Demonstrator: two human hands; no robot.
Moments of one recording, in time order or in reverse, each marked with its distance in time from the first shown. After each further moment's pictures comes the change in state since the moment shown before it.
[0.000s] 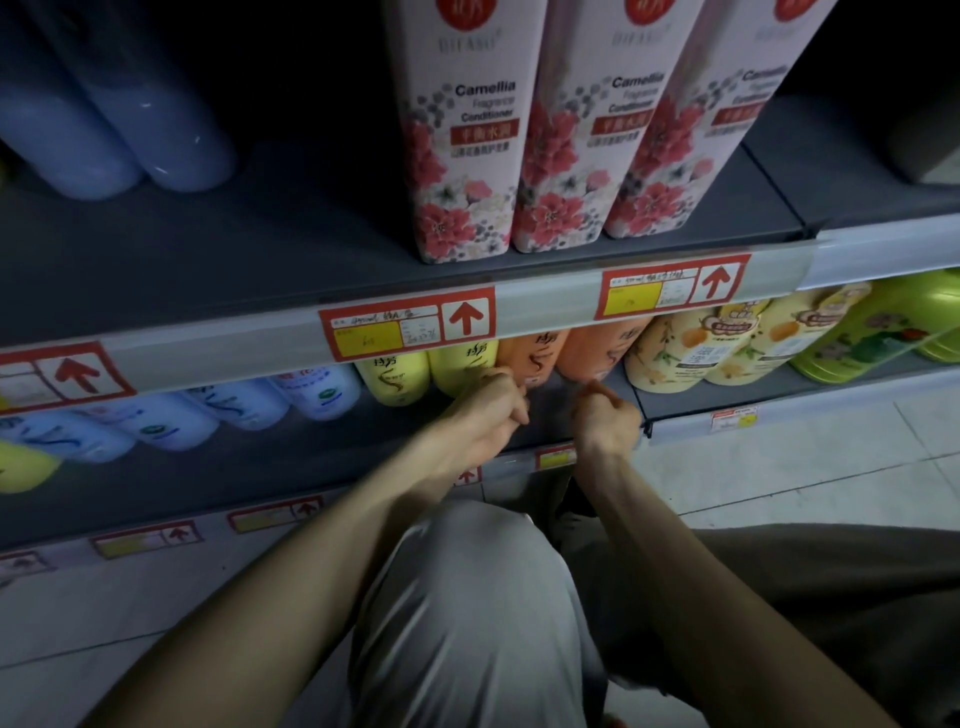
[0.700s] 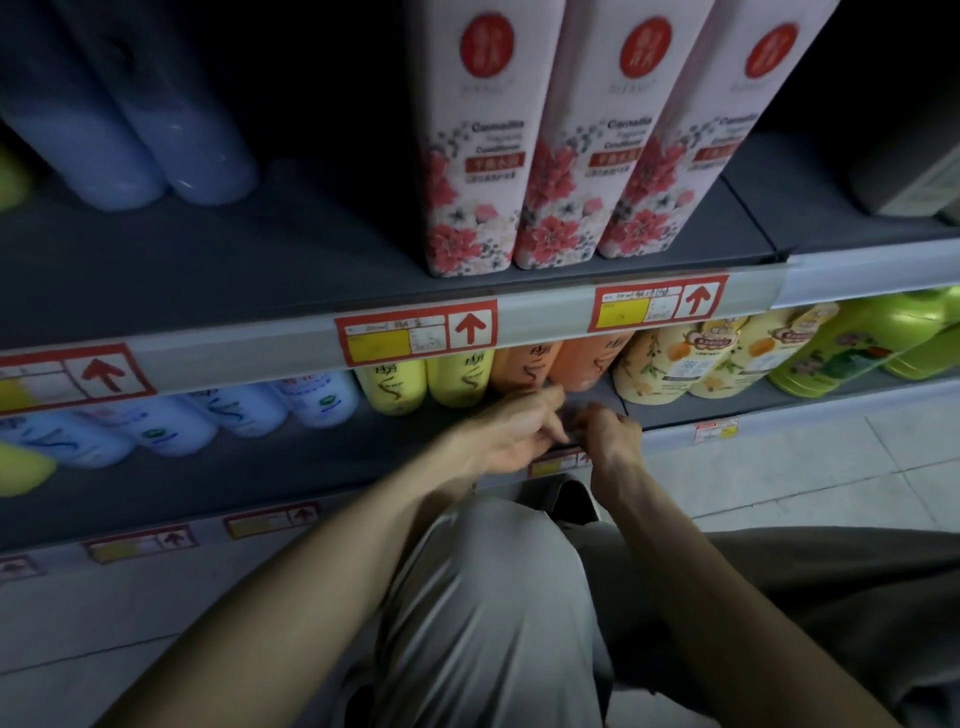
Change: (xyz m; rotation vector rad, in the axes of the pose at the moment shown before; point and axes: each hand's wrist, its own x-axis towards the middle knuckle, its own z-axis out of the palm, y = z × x) left_hand -0.105 0.057 0.058 0.195 -0.262 -0.064; right_hand 0.011 -0.001 -0.027 -0.080 -0.123 0.066
